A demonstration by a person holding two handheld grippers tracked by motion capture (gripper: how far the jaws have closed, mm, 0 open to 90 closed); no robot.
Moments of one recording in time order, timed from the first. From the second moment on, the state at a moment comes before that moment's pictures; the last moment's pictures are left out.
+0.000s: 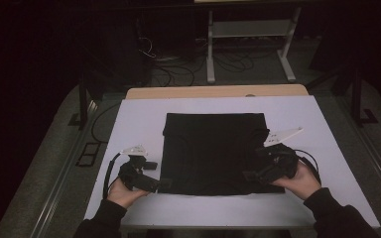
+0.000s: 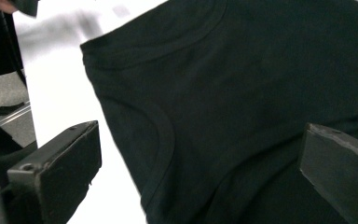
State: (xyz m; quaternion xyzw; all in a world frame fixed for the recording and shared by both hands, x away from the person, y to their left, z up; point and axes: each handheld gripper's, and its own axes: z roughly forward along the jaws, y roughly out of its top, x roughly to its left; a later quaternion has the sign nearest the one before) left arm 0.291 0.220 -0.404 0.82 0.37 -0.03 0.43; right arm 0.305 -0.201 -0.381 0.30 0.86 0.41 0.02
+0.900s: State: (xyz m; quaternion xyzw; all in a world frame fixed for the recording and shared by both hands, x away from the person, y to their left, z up) left arm 0.291 0.228 -0.424 0.81 0.44 -0.04 0.39; right arm 0.366 -0.172 -0.370 0.31 0.85 0.43 0.05
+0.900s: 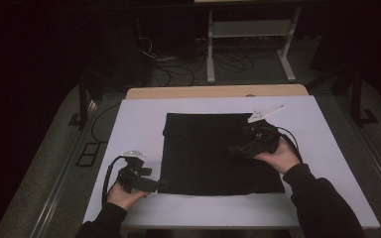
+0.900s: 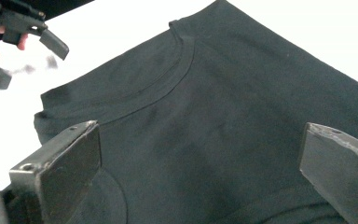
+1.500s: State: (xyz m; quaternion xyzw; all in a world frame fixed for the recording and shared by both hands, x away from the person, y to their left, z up) left arm 0.292 0.222 -0.434 0.81 0.44 -0.08 0.37; right arm 0.398 -0.148 -0.373 0.31 0.85 0.43 0.06
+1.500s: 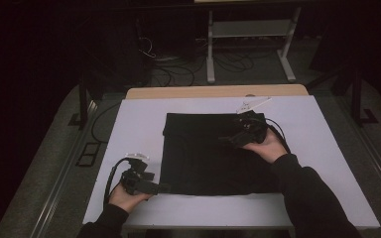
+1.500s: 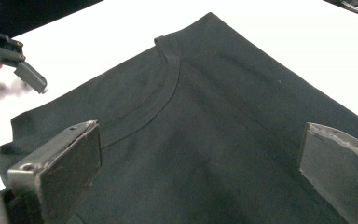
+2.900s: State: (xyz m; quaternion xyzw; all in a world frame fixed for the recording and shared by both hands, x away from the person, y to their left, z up) left arm 0.294 0.208 -0.434 0.85 0.41 -0.06 0.33; right arm 0.434 -0.093 -0.367 0.29 0.85 0.44 0.06
